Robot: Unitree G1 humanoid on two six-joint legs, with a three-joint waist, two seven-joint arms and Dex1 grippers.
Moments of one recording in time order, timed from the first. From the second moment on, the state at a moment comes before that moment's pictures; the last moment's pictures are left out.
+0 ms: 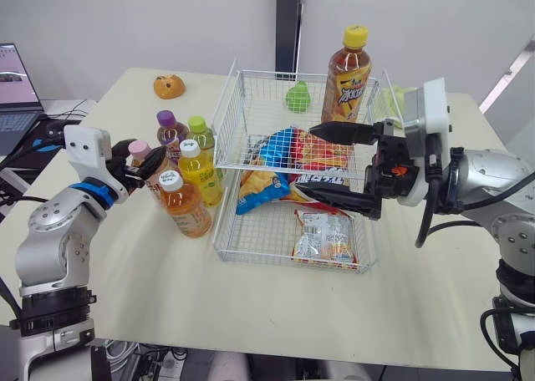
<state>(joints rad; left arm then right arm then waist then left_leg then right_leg) -0.37 0.65 0.38 0.02 -0.46 0.44 -0.54 -0.68 -0.70 -0.04 -0.61 0.94 0.82 0.67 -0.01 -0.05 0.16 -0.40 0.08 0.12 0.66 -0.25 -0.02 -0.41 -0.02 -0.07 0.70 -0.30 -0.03</state>
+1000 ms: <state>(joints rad) -0.80 1.20 0.43 0.24 -0.75 0.77 -1.04 -0.70 -0.65 -0.01 -0.53 0.84 0.73 0.74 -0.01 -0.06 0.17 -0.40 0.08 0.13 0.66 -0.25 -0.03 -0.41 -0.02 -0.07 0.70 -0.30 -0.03</state>
